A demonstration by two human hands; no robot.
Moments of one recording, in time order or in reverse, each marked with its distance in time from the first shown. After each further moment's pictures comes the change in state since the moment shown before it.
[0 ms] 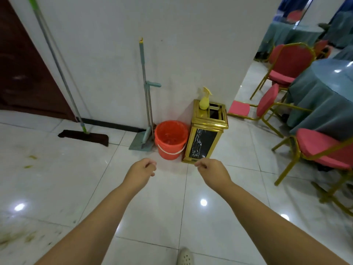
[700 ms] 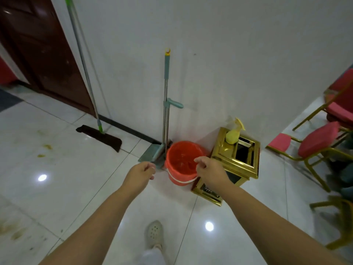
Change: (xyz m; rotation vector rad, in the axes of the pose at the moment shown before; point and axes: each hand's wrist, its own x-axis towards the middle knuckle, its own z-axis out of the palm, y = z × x) left_hand 0.240 0.066 0.000 -0.084 0.209 -0.152; right_hand 0.316 -0.032 -0.028 0.091 -0.197 -0.177
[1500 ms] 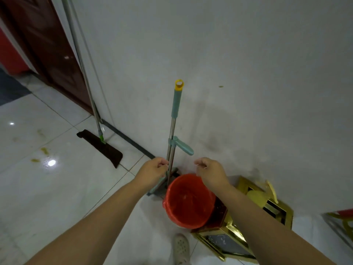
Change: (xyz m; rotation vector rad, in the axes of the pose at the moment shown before) left_hand 0.319 0.136 0.000 -0.071 -0.003 -0.052; right_hand 0.361 -0.052 -0.045 0.010 -0.137 -0.051
